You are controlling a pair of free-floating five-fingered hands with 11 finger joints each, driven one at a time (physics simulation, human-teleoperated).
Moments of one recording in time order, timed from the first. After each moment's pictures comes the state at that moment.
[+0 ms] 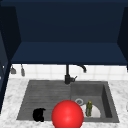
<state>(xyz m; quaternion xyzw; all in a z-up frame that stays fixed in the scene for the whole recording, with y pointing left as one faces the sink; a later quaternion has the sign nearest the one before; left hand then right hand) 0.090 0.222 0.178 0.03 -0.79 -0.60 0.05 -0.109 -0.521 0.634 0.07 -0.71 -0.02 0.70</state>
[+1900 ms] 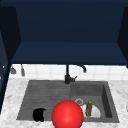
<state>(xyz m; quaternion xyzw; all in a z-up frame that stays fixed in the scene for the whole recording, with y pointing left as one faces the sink) 0.090 0.222 0.178 0.03 -0.79 -0.60 0.05 -0.088 -0.672 0.636 0.17 -0.70 0.10 0.68</state>
